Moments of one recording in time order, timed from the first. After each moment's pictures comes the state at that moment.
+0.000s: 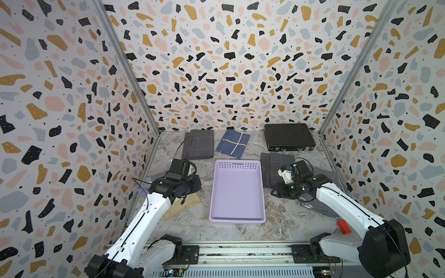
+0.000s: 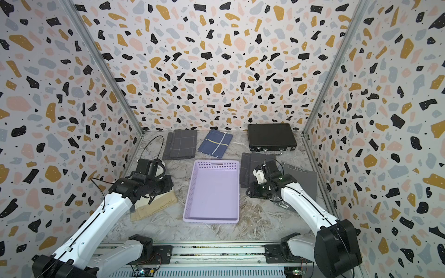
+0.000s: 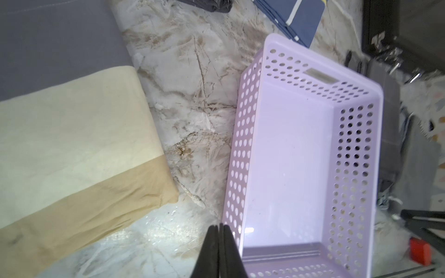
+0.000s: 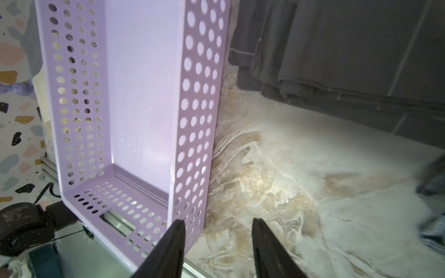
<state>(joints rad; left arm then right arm) -0.28 1.03 0.91 -0.87 0.14 -0.51 0.41 1.23 0.83 -0.74 -0.44 0.38</state>
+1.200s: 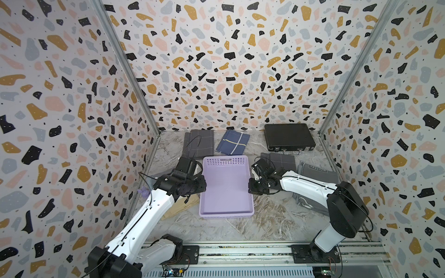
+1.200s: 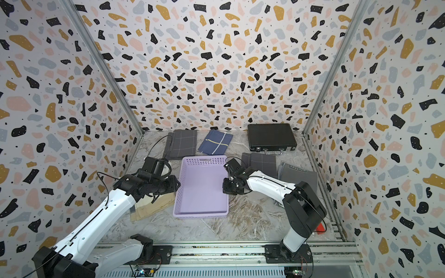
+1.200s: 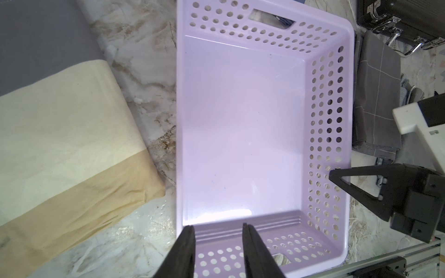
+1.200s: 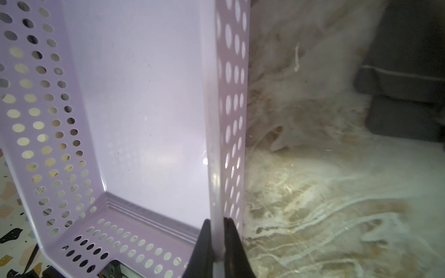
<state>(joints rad) -0.35 1.07 0.97 -0.90 0.12 -0.50 0.76 1.67 1.12 -0.57 -0.22 0.78</state>
